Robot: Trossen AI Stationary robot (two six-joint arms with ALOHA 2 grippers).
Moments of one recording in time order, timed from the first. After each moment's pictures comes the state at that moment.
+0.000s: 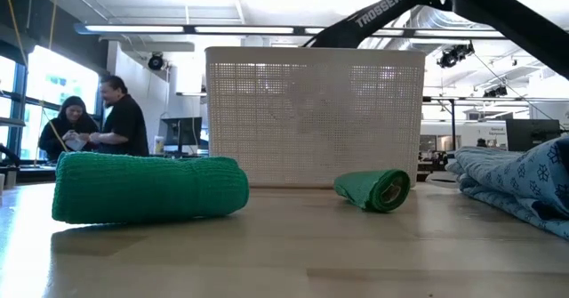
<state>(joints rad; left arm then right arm) 0.67 1.53 2.30 -1.07 0.15 -0.06 -0.56 2.24 1.85 -1.26 0.08 0.57</state>
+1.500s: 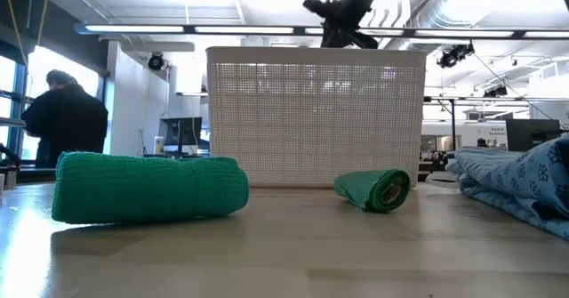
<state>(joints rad) 0.68 1.50 2.22 -1.58 -0.16 -0.28 -0.60 1.75 1.85 -0.87 0.03 0.49</state>
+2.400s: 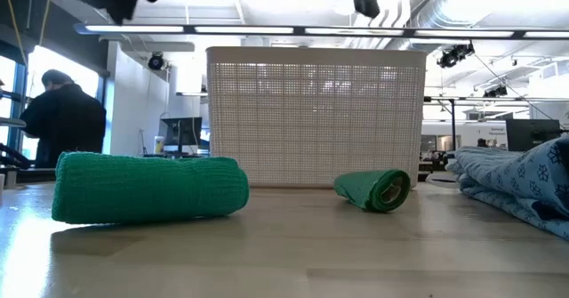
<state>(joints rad) 0.27 1.22 1.44 -1.57 0.12 -0.88 -0.55 1.56 1.85 -0.95 -0.39 0.28</state>
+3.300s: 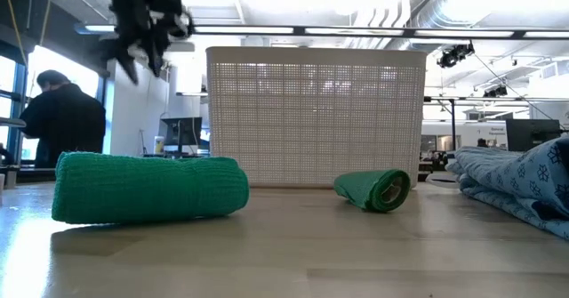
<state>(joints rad) 0.90 1.26 1.25 -1.32 0.21 -0.59 -0.54 1.38 1.85 -1.05 -0.29 0.21</state>
